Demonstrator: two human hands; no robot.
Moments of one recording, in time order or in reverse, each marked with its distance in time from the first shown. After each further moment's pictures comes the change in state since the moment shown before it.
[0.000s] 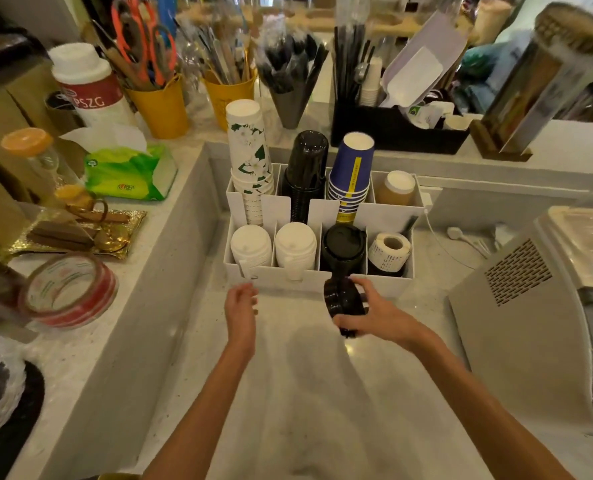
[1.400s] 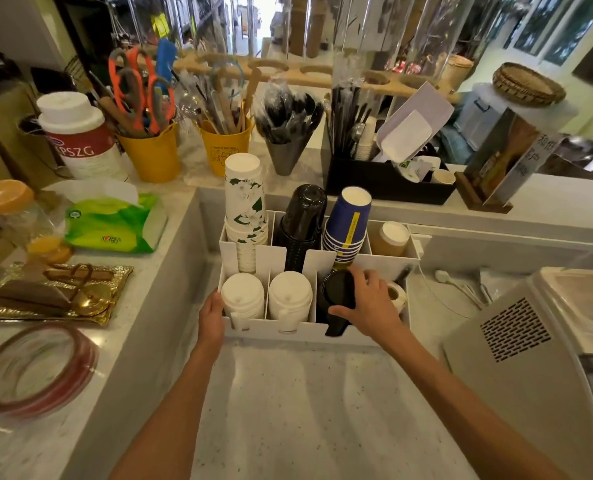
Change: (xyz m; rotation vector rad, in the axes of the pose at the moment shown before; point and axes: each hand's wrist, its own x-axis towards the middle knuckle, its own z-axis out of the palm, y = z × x) left_hand 0.139 0.011 -0.003 0.059 -0.075 0.072; right_hand 0.068 -0.067 -0.030 -0.731 0.580 -0.057
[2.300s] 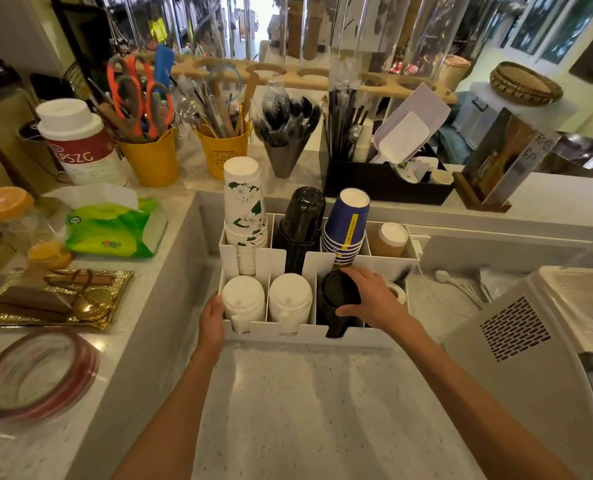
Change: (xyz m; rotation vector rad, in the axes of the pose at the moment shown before) left_hand 0.000 -0.001 -0.002 0.023 0.001 -0.026; right_hand 0.013 0.010 -0.015 0.053 -0.114 -0.114
